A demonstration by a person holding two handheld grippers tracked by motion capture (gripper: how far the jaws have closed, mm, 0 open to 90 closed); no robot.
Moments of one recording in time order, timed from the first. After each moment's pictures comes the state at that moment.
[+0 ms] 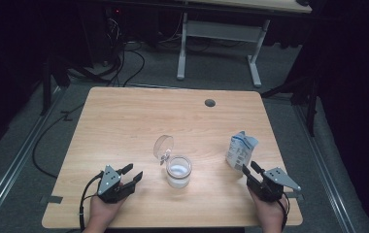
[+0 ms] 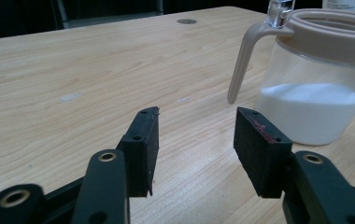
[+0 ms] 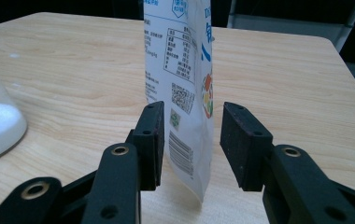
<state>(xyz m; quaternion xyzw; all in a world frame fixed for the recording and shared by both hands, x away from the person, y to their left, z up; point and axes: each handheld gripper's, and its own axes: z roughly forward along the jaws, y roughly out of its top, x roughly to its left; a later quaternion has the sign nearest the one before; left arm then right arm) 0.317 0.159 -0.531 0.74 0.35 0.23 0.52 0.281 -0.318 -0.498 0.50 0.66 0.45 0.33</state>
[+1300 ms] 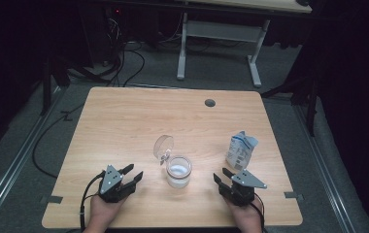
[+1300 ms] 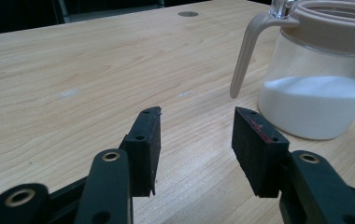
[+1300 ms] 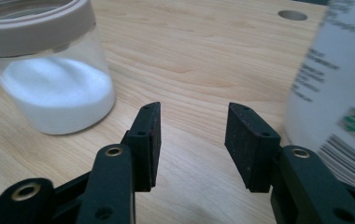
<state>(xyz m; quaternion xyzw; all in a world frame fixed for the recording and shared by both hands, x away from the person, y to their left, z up) 0.319 0.157 -0.532 0.75 0.35 0.23 0.52 0.286 -0.243 -0.512 0.45 0.74 0.43 0.27</state>
